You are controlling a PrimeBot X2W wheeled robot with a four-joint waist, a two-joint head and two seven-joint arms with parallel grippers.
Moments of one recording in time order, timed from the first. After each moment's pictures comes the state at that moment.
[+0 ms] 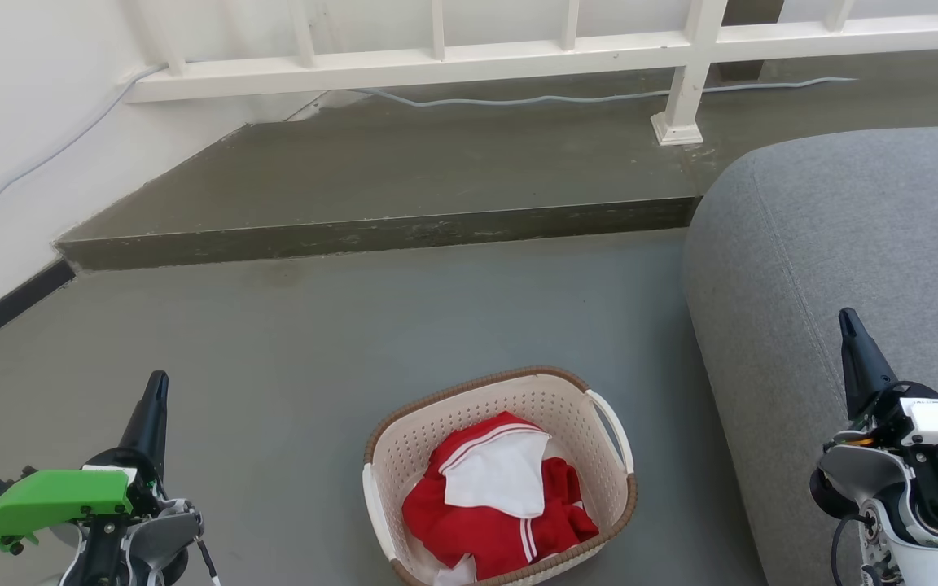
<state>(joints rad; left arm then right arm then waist) -0.10 0.03 0.08 0.27 -1.60 -0.12 0.11 -0.09 -0.04 -0.13 0.28 1.60 0.12 0.11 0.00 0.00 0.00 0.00</state>
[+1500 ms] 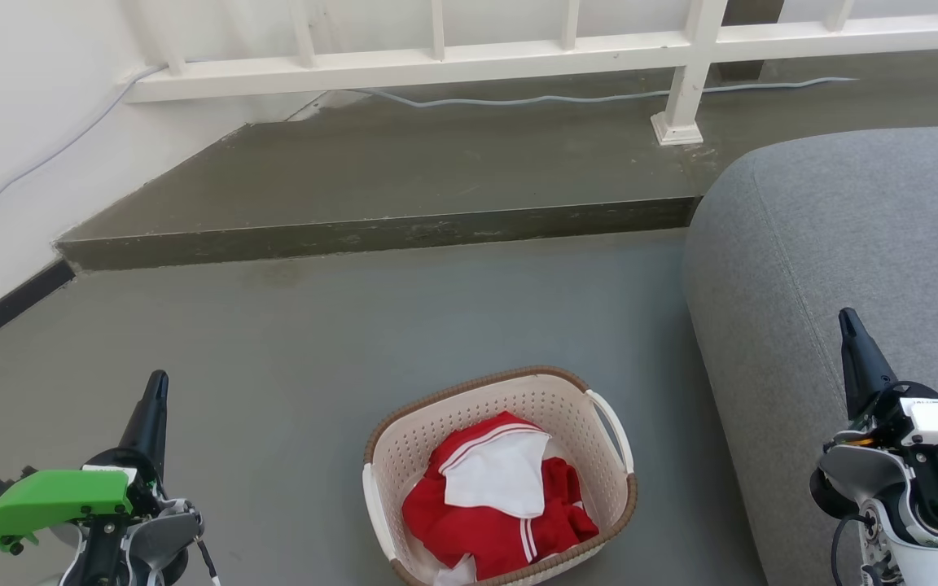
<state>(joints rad) -0.10 0.03 0.08 0.27 -1.60 -0.12 0.11 -0.09 -0.04 -0.13 0.28 1.60 0.12 0.11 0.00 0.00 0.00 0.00</state>
